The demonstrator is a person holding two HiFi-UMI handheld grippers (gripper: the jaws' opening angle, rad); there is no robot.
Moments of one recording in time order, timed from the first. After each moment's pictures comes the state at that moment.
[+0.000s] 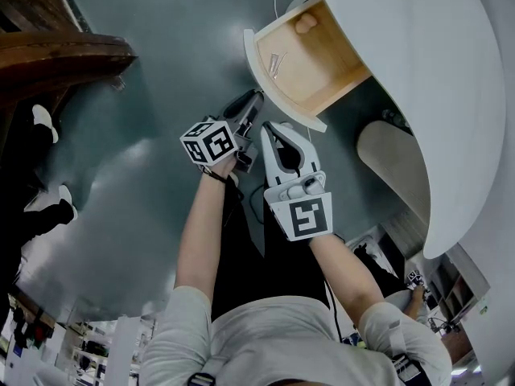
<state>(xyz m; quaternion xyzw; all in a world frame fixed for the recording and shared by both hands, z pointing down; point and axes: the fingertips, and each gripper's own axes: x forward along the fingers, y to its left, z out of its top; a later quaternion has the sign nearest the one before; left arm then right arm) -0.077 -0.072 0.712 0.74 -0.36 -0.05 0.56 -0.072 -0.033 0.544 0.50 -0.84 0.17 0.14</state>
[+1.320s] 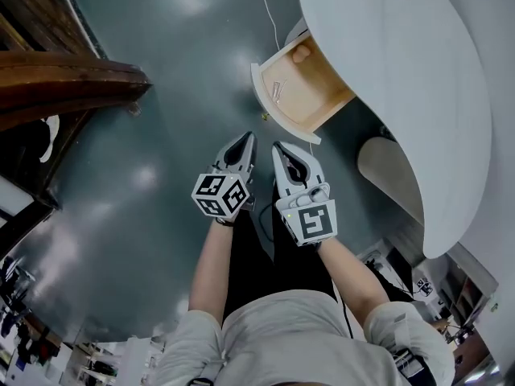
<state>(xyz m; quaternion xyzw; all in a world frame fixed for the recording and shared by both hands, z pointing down) -0.116 -0.042 0.604 0.78 -0.44 0.03 0.44 -0.070 -0.030 0.499 0.50 -0.84 0.17 0.14</state>
